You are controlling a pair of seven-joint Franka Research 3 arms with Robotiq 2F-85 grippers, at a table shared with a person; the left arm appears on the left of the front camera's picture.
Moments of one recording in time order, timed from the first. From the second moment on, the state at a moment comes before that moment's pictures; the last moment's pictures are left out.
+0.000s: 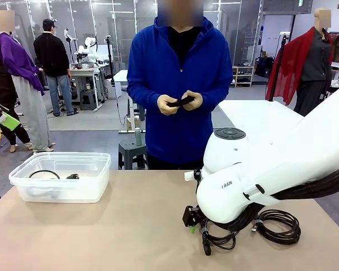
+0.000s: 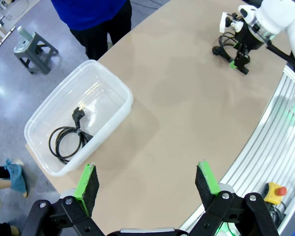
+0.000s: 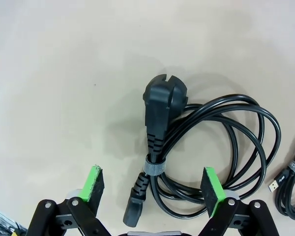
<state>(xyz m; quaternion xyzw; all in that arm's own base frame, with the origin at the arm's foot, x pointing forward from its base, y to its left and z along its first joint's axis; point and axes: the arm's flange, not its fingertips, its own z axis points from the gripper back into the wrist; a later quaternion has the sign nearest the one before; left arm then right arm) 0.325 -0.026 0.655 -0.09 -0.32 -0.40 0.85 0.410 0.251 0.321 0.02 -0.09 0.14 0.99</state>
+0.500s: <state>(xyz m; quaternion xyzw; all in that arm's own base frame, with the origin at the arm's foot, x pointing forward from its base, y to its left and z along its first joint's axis) 0.325 -0.026 0.655 -0.09 -0.32 -0.40 0.85 0.415 0.257 0.309 0.02 -0.08 0.13 0.99</state>
